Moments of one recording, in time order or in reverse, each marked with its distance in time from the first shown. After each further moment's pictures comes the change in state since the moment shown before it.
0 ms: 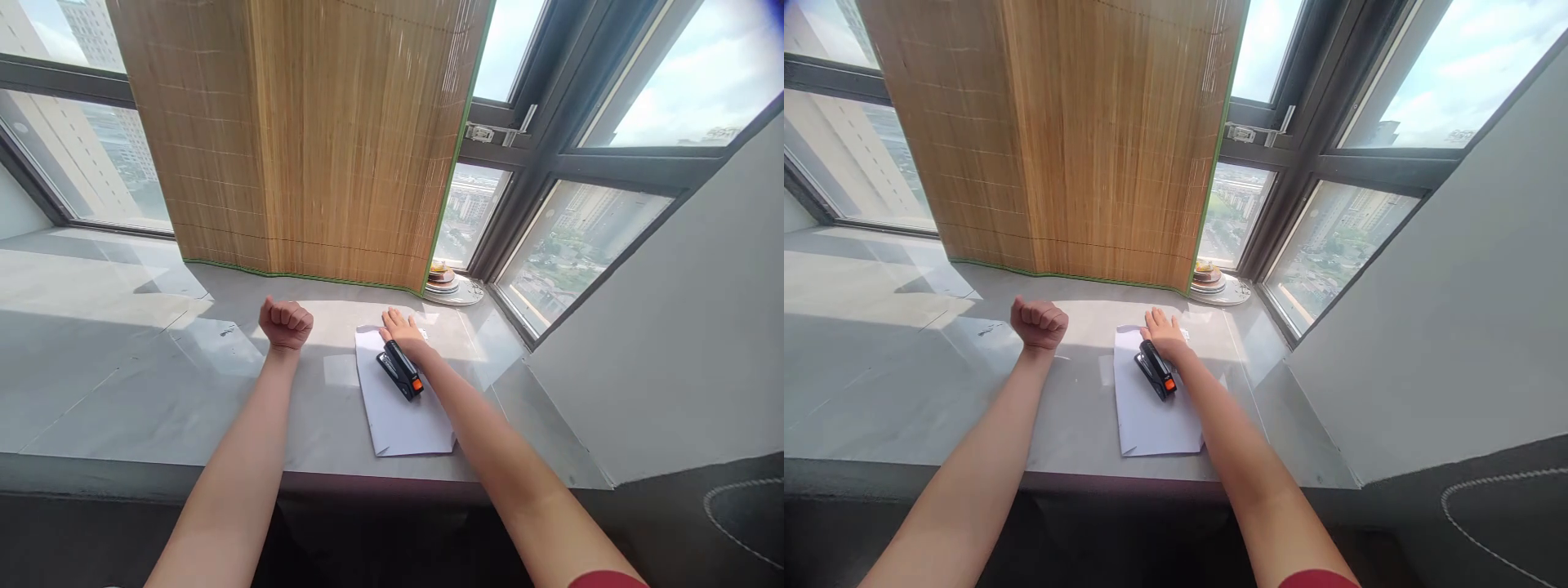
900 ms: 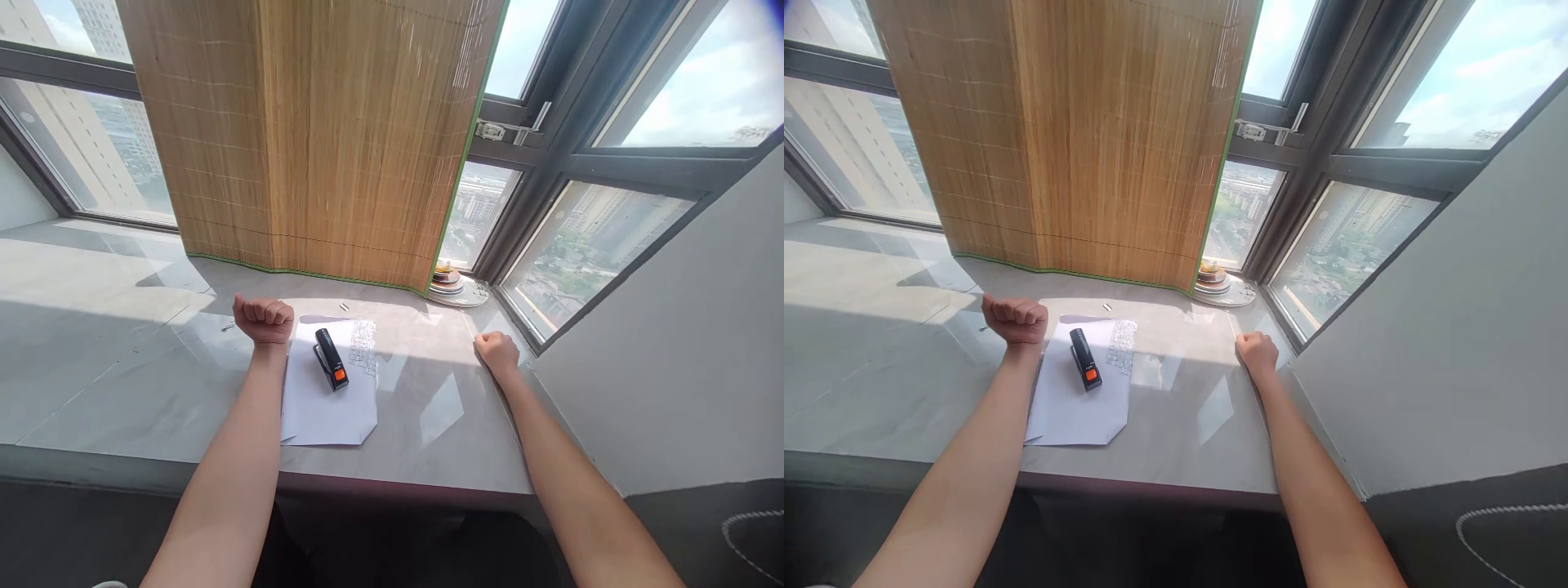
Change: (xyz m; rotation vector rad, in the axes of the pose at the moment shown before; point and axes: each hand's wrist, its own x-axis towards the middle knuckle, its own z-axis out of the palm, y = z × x) left_hand 0.011 0.021 -0.020 -0.373 -0.141 0.208; right_hand -0.092 0.131 -0.064 -0.100 0.224 0.711
